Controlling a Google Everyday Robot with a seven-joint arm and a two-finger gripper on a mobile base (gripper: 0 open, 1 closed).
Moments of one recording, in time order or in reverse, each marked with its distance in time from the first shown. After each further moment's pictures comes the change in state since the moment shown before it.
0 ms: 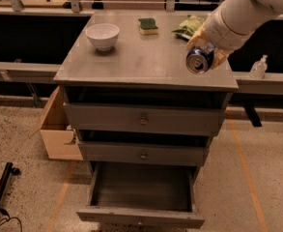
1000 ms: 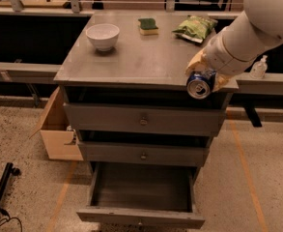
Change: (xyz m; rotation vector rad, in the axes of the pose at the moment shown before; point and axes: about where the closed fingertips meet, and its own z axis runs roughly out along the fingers) arm -0.053 0.035 0.005 -0.019 -0.065 -0.066
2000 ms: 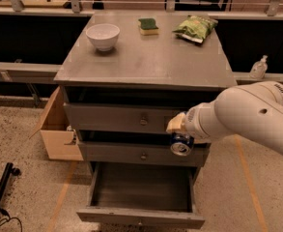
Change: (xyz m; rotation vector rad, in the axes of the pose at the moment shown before) arm -0.119 0.047 0.106 0.070 -0.033 -0.150
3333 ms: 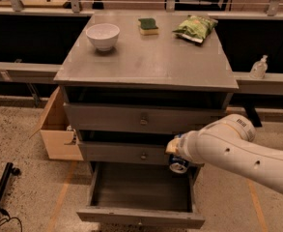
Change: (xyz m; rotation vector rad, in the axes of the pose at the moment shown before) arm -0.028 0.056 0.098 -0.089 0.020 -0.048
